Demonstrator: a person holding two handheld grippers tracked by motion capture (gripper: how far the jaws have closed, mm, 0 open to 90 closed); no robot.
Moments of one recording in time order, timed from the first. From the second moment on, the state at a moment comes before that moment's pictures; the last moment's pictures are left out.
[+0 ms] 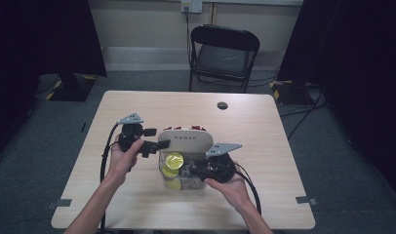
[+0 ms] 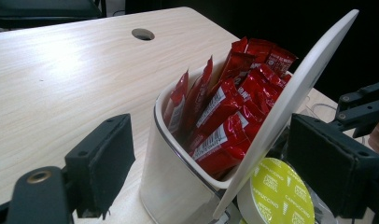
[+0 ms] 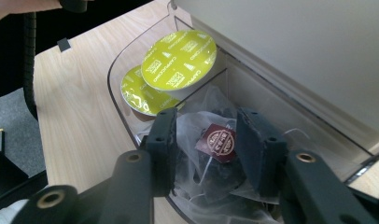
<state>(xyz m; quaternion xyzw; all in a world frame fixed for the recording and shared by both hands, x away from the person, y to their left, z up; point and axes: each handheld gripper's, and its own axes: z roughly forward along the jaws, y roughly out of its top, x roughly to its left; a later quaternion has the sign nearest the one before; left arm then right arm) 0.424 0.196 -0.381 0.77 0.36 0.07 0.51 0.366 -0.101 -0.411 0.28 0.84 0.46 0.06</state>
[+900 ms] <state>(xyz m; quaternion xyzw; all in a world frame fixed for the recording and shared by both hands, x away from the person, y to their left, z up) 0.424 0.196 -0.382 0.78 0.36 0.06 0.51 0.363 -0.105 -0.402 0.28 0.82 0.49 0.07</state>
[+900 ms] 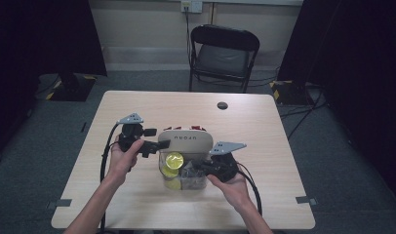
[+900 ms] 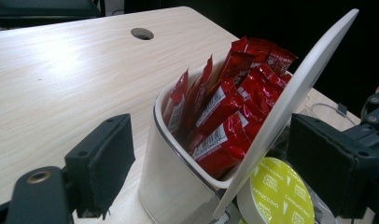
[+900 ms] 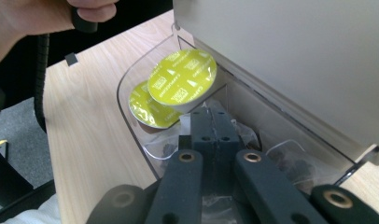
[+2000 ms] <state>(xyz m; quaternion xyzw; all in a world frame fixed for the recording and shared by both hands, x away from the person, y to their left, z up) 0.424 0.195 -0.383 0.78 0.36 0.06 0.51 0.356 -0.130 -0.372 0.28 0.80 0.53 0.07</state>
